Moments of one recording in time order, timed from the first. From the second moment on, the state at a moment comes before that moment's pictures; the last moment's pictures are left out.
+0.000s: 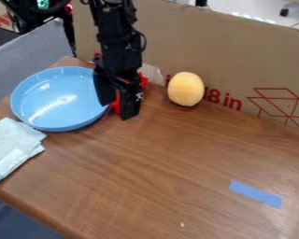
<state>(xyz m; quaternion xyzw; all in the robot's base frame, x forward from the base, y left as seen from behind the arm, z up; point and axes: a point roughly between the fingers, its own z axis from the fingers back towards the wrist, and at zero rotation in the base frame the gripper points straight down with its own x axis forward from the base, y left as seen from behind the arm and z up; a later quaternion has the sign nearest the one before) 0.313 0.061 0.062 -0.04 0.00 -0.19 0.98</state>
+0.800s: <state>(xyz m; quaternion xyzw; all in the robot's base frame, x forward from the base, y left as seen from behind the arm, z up) 0.296 0.074 0.054 -0.04 0.06 -0.18 0.98</state>
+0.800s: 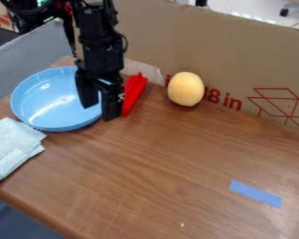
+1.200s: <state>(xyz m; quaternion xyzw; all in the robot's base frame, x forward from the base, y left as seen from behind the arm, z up) 0.330 0.088 0.047 -0.04 0.07 -0.16 0.98</state>
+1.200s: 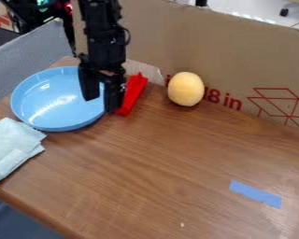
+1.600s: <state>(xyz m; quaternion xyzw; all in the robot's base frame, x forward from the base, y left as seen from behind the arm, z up) 0.334 0.101 0.052 -0.06 0.08 -0.17 0.98</state>
